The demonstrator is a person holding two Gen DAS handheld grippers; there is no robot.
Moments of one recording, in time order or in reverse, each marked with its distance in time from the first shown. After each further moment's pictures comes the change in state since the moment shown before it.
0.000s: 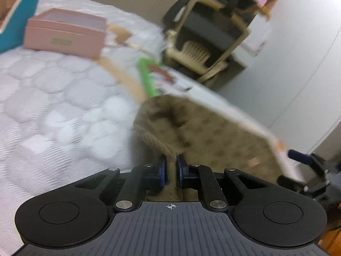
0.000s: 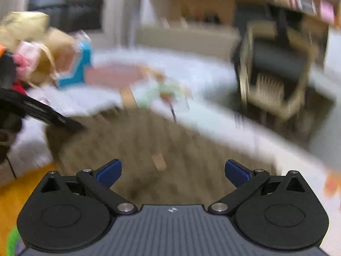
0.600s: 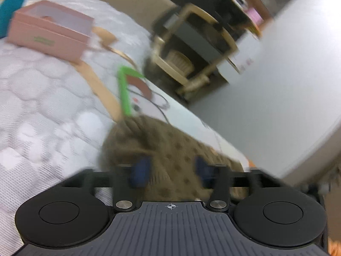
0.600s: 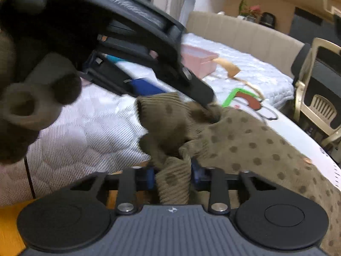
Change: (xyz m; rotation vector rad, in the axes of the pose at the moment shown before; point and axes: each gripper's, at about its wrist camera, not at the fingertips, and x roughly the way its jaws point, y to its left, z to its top) left arm 0.013 0.008 0.026 -0.133 -0.043 -0.089; right arm 0.096 0.090 0.007 -0.099 0.112 0.167
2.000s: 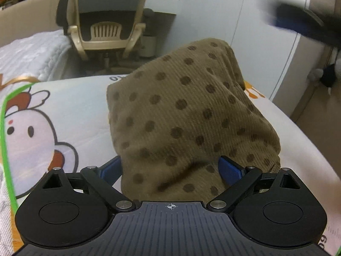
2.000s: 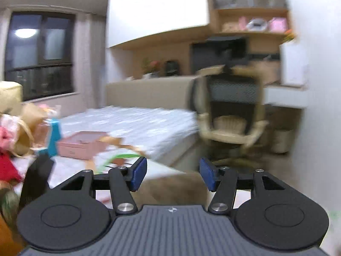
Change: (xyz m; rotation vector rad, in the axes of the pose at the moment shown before) left arm 0.154 -0.188 -0.099 0.669 0.248 0.047; right arm -0.174 -0.232 -0.019 0.375 -0.288 -0.193
